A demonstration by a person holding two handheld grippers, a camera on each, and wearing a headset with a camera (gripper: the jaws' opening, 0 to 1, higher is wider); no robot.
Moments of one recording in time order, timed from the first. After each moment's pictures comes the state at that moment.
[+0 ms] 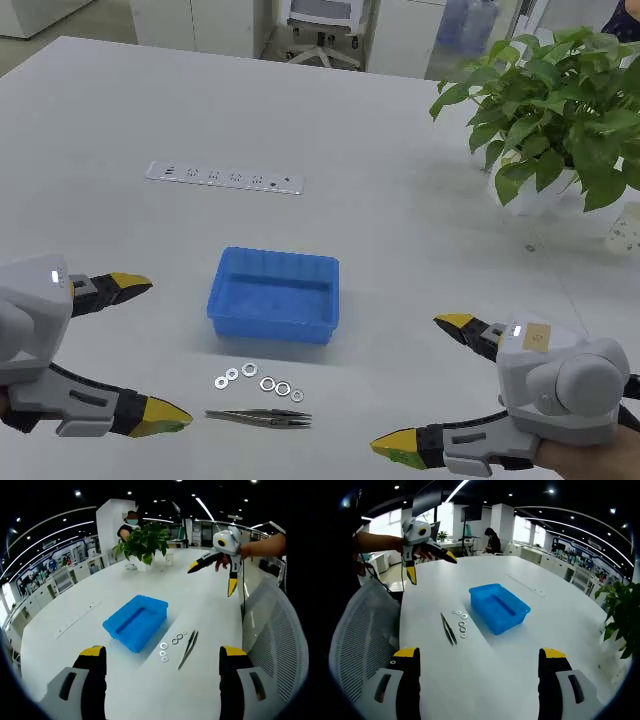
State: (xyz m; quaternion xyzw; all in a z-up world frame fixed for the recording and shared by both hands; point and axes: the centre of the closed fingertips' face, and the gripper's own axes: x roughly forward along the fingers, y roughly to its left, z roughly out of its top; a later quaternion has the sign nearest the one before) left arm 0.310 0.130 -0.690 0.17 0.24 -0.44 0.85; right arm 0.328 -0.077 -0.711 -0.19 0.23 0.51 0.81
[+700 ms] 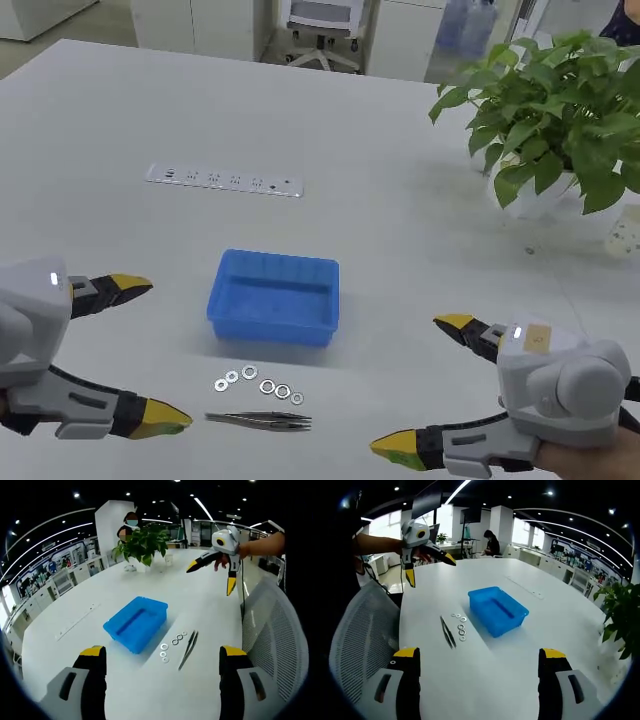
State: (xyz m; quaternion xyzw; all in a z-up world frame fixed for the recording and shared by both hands) left arm 0.311 0.129 -0.689 0.18 0.24 -0.44 0.85; right arm 0.328 -0.076 -0.708 -0.19 0.23 0.51 0.81
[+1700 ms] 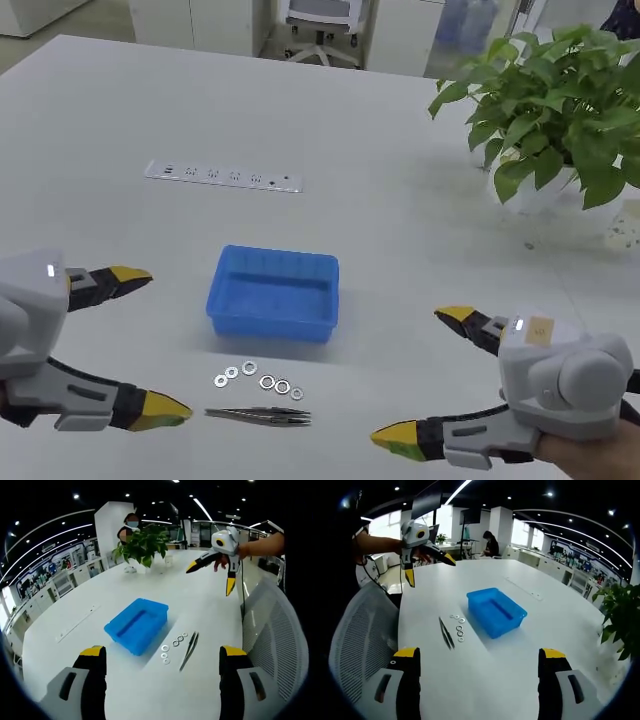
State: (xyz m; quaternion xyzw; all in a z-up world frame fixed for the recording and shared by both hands) left arm 0.313 0.130 -0.686 0.18 0.23 -0.44 0.85; right arm 0.331 -0.076 -0.704 -0.20 0.22 0.51 0.81
